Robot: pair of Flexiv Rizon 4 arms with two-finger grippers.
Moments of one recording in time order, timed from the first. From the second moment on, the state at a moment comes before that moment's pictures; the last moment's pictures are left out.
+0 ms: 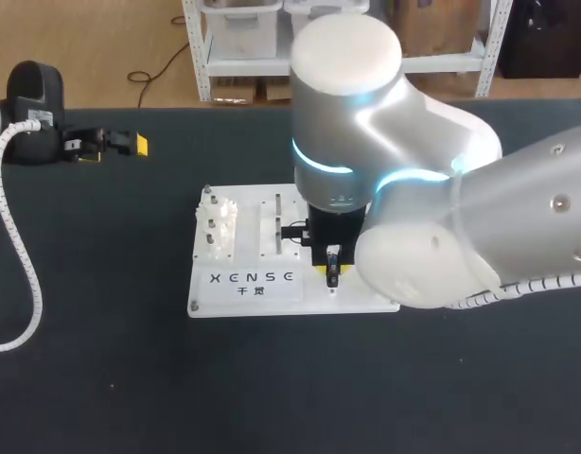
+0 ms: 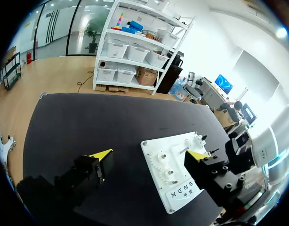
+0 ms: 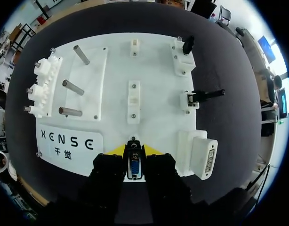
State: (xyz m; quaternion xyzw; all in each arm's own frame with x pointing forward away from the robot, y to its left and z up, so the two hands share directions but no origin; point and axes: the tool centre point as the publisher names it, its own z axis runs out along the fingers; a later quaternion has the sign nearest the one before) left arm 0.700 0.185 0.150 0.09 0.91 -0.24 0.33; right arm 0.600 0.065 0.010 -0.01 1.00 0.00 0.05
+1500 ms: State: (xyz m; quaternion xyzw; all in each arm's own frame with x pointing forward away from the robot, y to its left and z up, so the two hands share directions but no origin) left arm 0.700 0.185 0.150 0.09 0.91 -0.24 0.33; right arm 0.601 -0.010 0.072 0.02 0.99 0.00 0.11
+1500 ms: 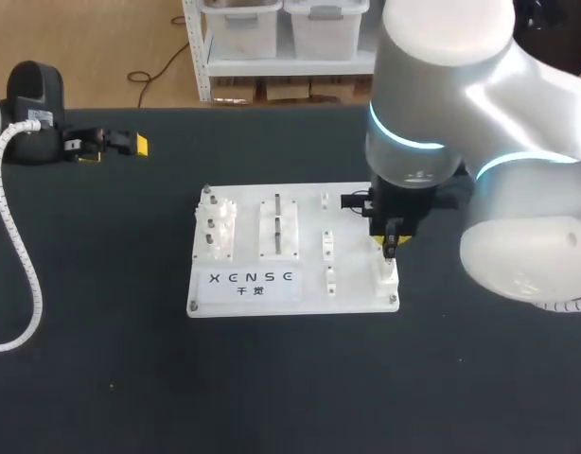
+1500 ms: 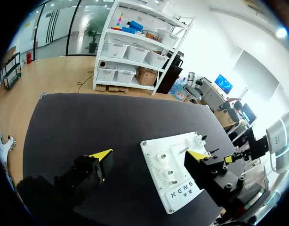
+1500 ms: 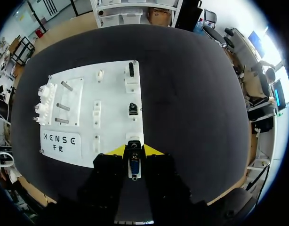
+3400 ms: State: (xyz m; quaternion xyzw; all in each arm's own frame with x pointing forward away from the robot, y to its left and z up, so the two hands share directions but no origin) left arm 0.700 0.185 0.150 0.09 0.91 -0.24 0.33; right arm 0.598 -0.012 0.049 0.03 1.00 -0.02 0.07
